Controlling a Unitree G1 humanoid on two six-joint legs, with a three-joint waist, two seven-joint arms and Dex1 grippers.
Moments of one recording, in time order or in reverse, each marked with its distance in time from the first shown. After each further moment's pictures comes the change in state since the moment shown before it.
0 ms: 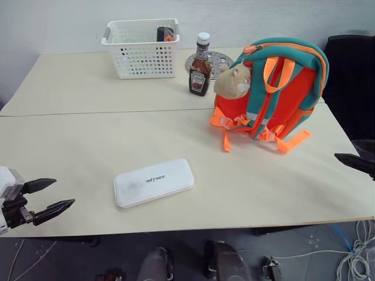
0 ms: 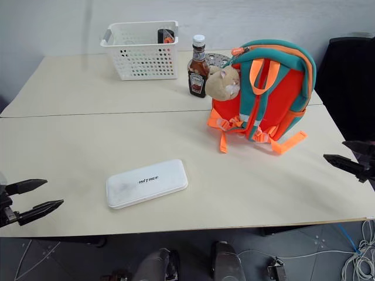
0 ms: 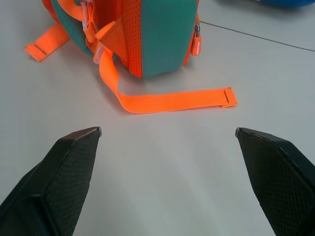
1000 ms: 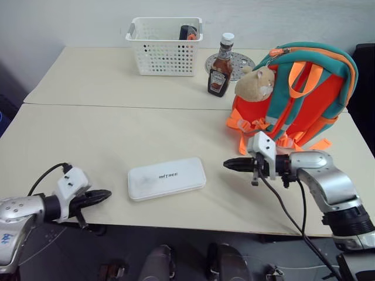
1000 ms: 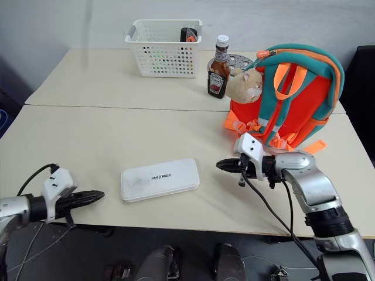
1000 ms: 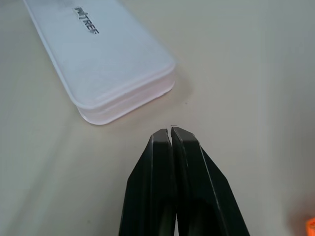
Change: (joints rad) left arm -0.256 -0.040 -0.495 -0.022 0.191 -0.035 0.158; right arm -0.191 0.407 0.611 -0.601 -0.143 0.120 -0.170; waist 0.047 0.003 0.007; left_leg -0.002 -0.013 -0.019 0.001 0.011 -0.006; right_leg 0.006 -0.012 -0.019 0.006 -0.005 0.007
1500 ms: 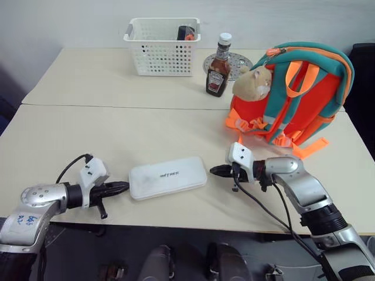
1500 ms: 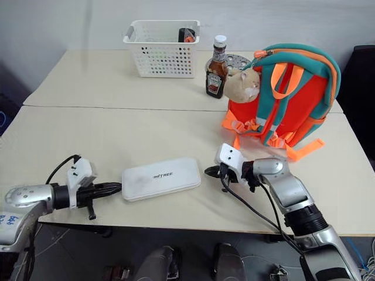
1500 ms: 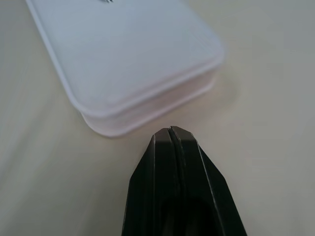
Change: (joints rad) left arm -0.206 -0.047 -0.145 0.059 -0.048 0.029 -0.054; right arm 0.002 0.097 0.098 -0.011 -0.118 -0.023 -0.057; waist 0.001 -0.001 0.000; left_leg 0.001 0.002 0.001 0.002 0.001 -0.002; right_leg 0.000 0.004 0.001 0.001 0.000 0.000
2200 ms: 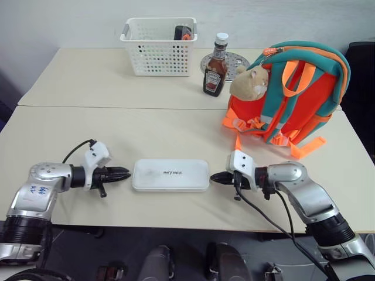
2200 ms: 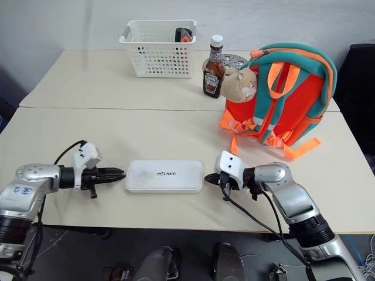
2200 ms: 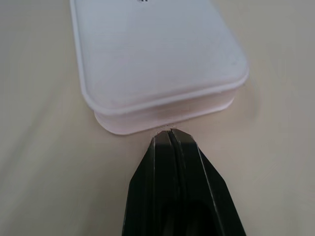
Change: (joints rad) left arm -0.256 0.066 -0.084 0.335 0.043 0.066 -0.097; right arm 0.064 -0.044 -0.012 -0.065 -0.016 0.003 0.002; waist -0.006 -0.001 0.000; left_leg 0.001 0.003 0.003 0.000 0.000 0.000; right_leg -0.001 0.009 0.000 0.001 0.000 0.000
